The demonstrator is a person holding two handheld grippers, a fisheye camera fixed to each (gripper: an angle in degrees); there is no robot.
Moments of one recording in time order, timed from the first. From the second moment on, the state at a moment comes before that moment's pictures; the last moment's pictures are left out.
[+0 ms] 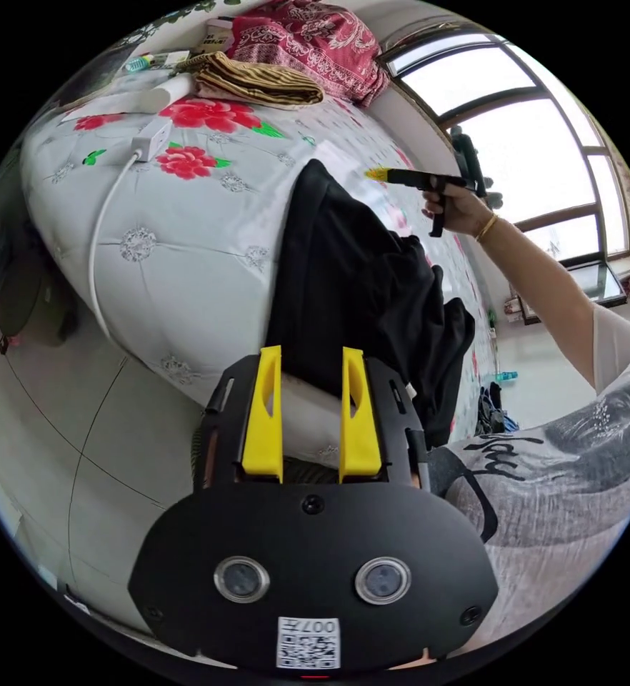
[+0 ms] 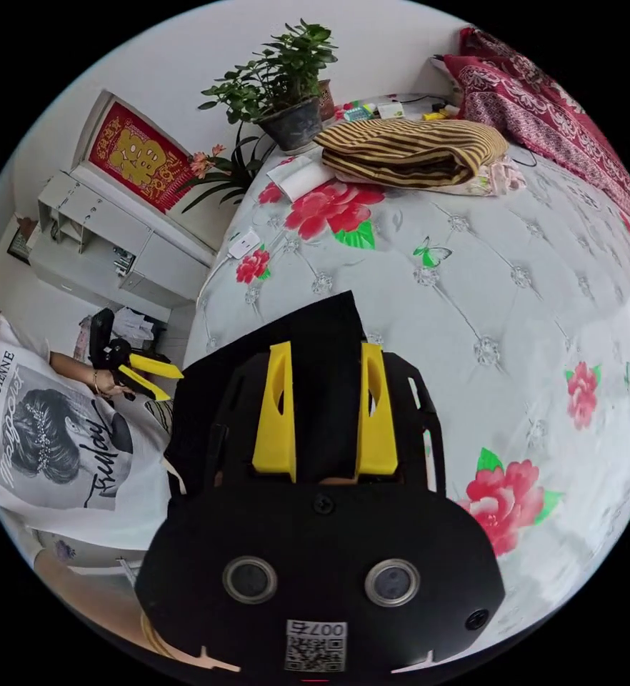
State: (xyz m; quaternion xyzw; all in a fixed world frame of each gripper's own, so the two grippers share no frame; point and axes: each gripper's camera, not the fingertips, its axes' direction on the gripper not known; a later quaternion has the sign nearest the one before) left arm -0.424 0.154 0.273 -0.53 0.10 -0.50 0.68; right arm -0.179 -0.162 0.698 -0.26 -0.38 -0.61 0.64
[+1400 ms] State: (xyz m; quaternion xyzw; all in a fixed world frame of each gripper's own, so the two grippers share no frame) left arm -0.153 0.047 0.238 -0.58 0.44 0.07 0.68; right arm 0.112 -0.172 0.623 -0.20 -0.36 -0.47 0.78
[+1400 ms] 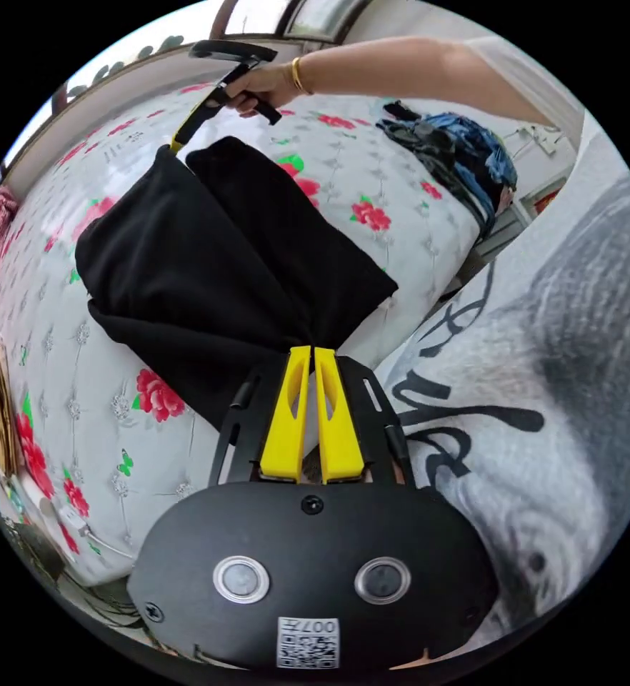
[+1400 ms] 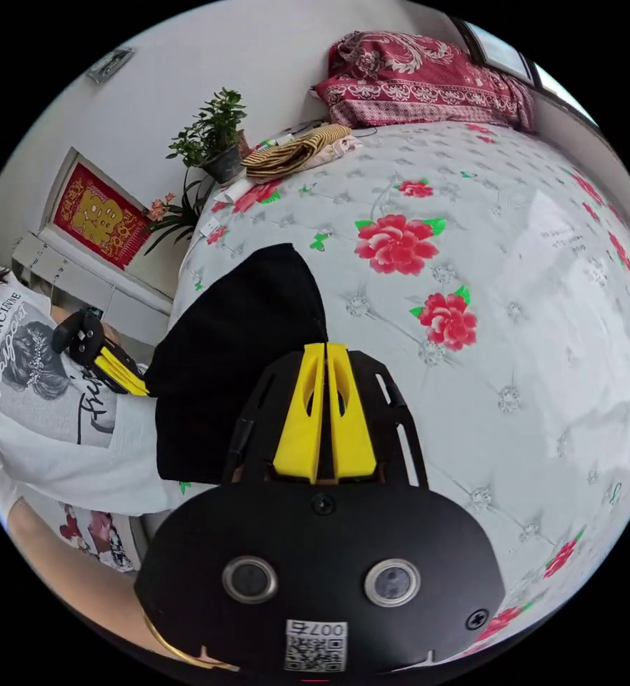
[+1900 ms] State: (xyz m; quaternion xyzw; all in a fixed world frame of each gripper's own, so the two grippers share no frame) left arm -0.217 0.005 0.205 -0.55 0.44 -0.03 0.71; right arm 0.064 -0.127 0.482 -0.05 -0.34 -0.43 0.84
